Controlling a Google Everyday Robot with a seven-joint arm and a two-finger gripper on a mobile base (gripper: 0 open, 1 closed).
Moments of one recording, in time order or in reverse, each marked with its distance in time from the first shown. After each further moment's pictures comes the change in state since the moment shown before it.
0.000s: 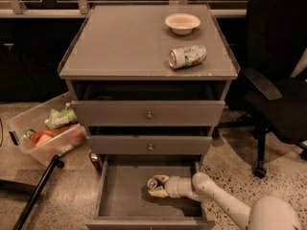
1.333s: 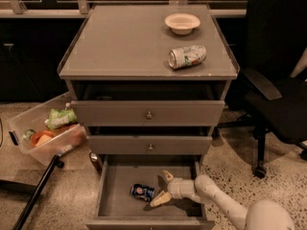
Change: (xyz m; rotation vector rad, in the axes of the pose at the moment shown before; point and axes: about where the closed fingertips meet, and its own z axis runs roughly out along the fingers) arm 0.026 -0.013 0.000 0.022 -0.020 0.055
